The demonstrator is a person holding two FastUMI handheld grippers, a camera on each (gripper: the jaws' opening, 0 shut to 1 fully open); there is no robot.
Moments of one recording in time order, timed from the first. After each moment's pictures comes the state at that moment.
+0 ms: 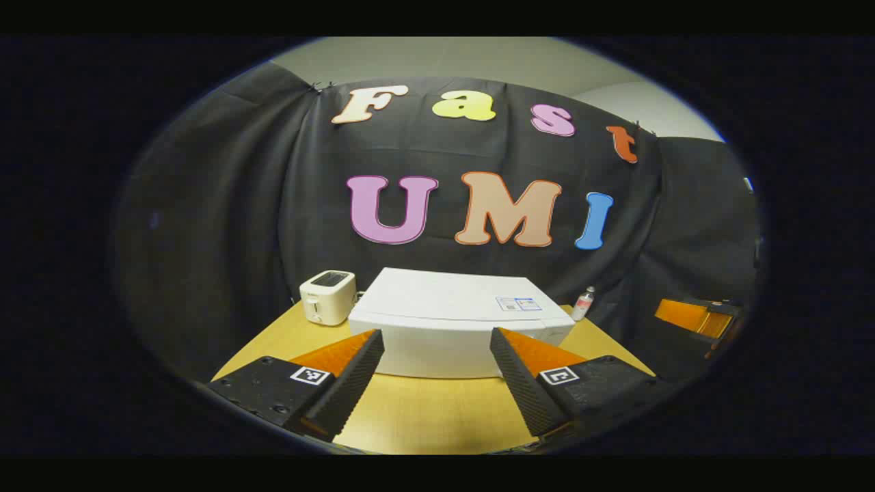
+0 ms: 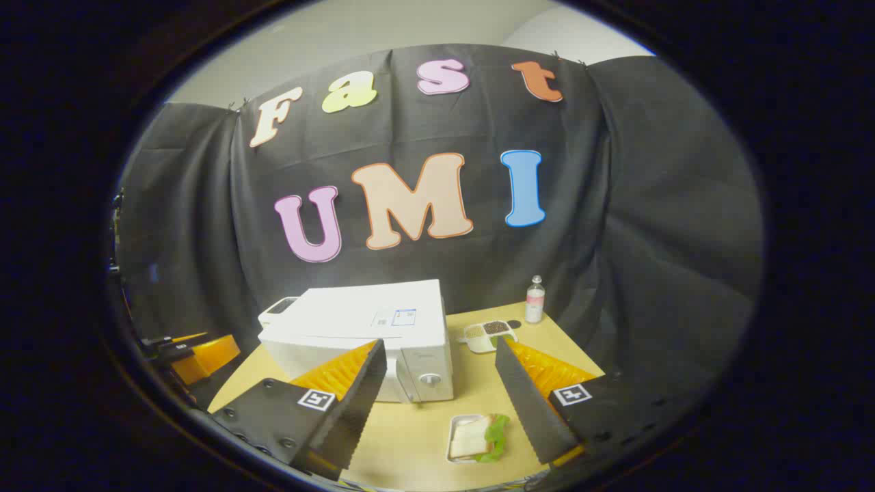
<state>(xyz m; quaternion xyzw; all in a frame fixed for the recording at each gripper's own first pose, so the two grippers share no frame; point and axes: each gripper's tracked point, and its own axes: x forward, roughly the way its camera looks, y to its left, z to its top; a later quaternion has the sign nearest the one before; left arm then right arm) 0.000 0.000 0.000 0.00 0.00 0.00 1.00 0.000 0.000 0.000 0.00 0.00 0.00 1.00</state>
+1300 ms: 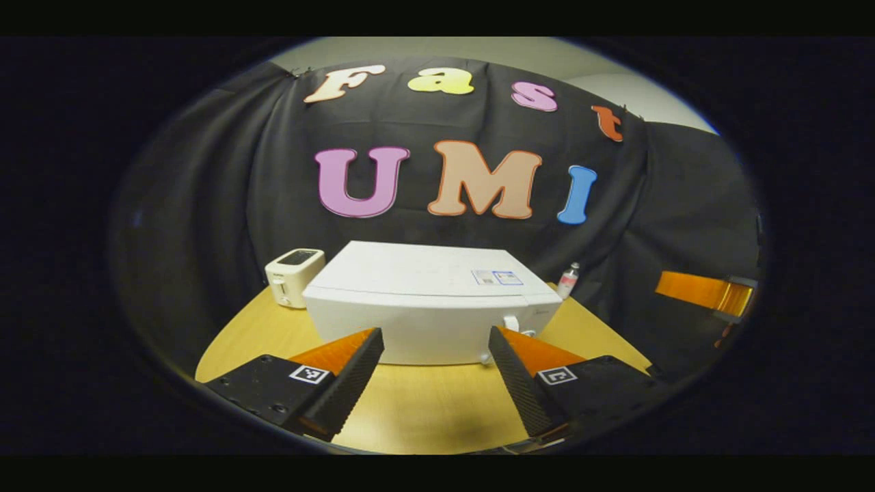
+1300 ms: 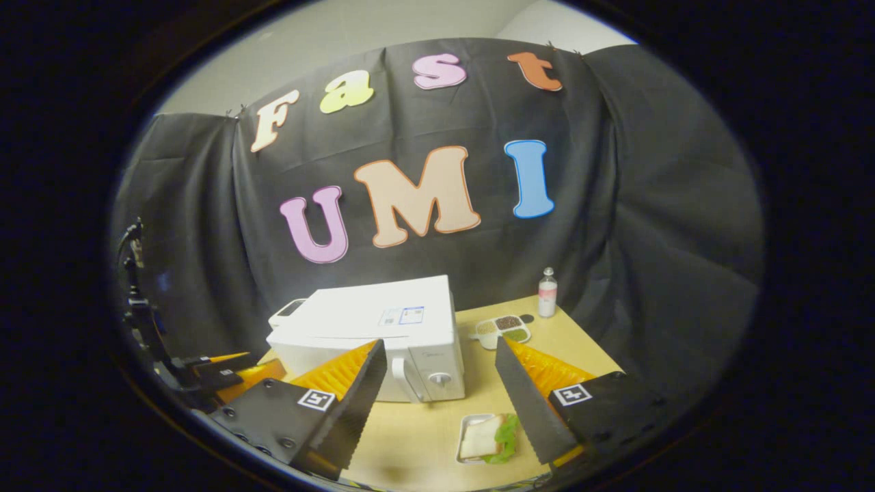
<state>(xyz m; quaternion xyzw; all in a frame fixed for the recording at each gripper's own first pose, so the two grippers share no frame) 0.039 -0.045 -0.073 0.00 0.08 -0.06 1.00 0.011 -0.005 -0.014 0.03 0.02 0.02 1.00</state>
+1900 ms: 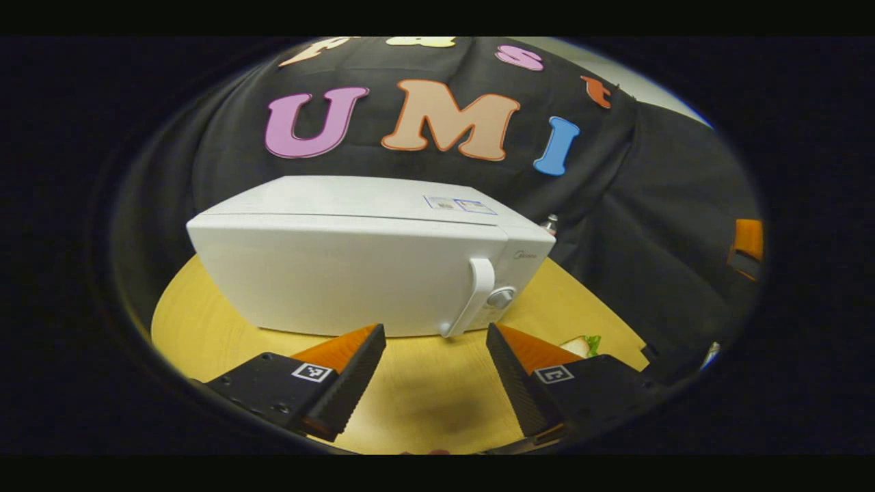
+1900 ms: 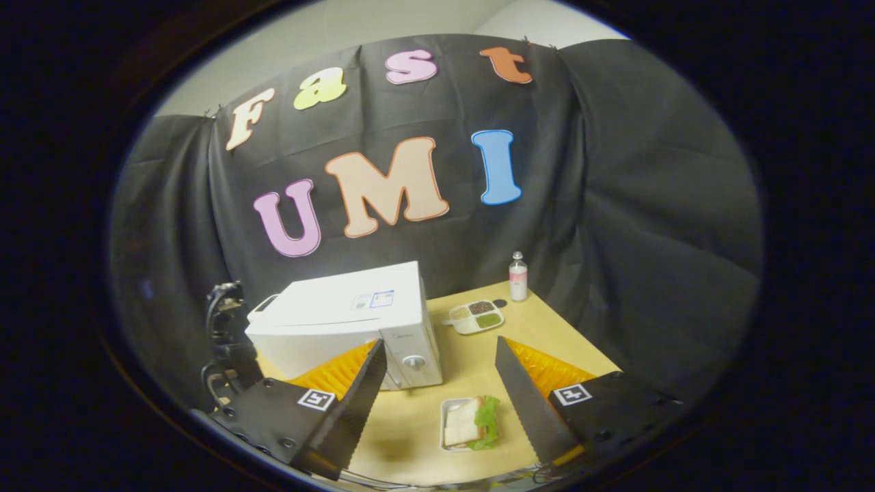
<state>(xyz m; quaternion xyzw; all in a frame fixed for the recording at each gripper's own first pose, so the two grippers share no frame) 0.104 -0.112 -0.187 -0.01 0.17 -0.13 0.98 -0.009 -0.039 -0.039 0.04 0.03 -0.04 1.00</state>
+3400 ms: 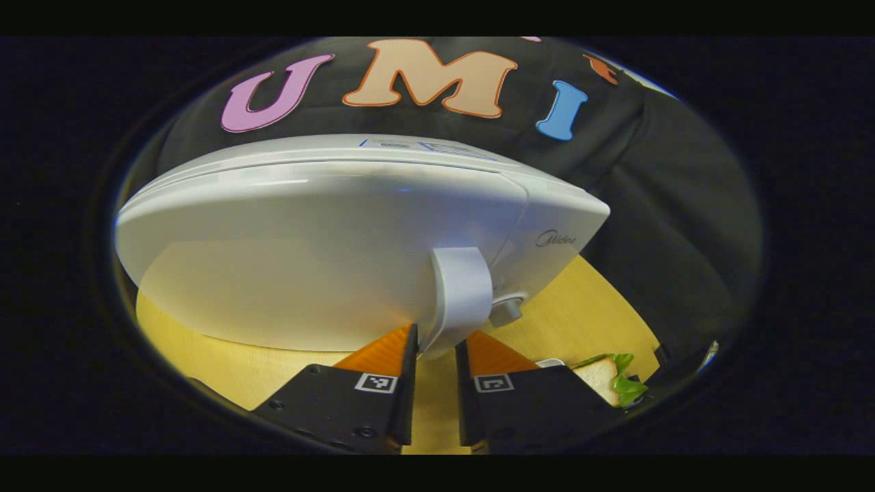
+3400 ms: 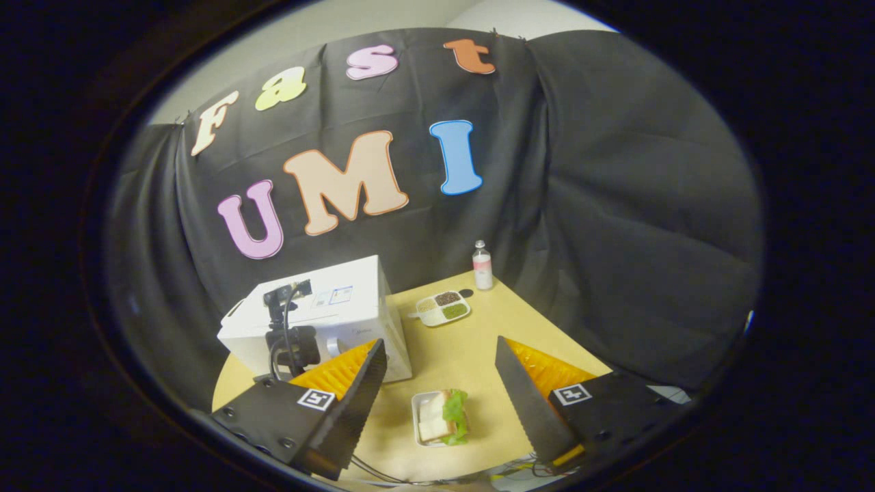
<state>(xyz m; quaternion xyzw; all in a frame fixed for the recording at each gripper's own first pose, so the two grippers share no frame) 0.187 -0.159 -0.237 0.01 0.24 -0.14 0.96 -0.010 -0.084 -0.051 0.07 0.05 -0.10 0.99</state>
